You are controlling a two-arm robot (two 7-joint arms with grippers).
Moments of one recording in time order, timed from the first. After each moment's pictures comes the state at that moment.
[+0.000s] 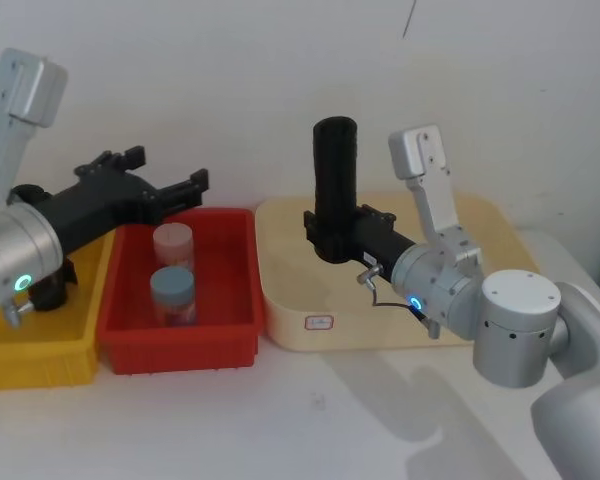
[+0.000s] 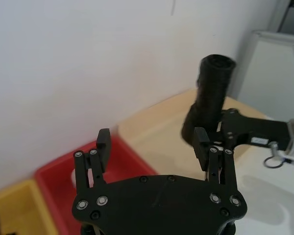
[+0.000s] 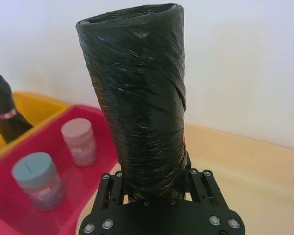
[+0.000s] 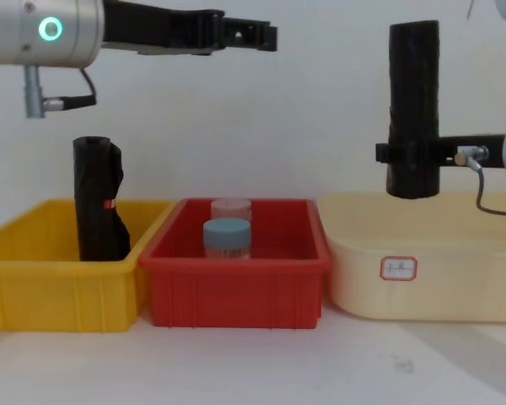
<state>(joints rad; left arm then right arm) -0.57 0.41 0.44 -1.67 -0.61 0.43 -0.28 0.49 0.27 -0.35 -1.41 0.35 0.33 0.17</state>
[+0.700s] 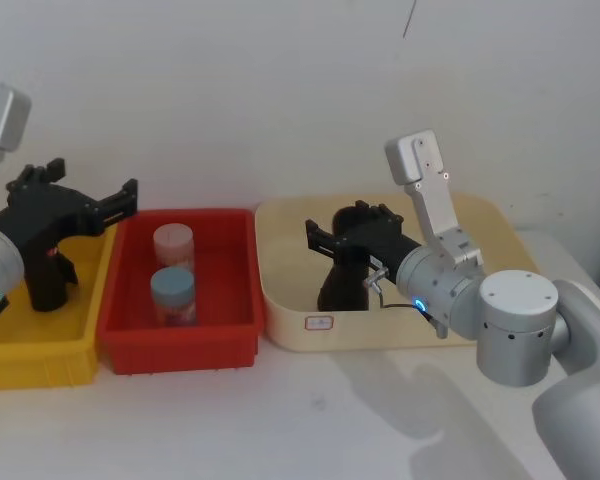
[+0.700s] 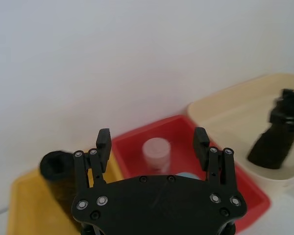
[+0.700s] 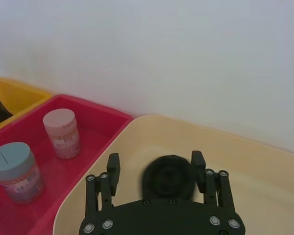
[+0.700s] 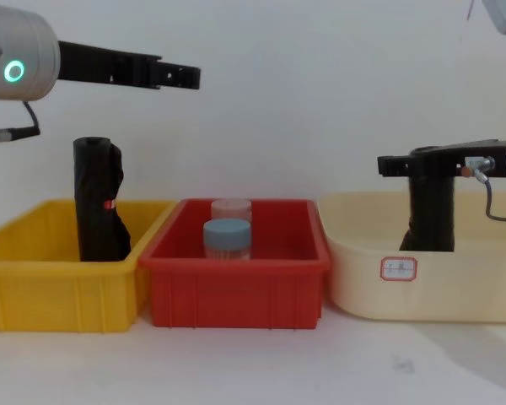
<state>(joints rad) -0.51 0.42 0.41 -1.68 -0.48 0.43 -0.08 0.50 0.29 -0.36 -1.39 0.29 0.33 0.16</state>
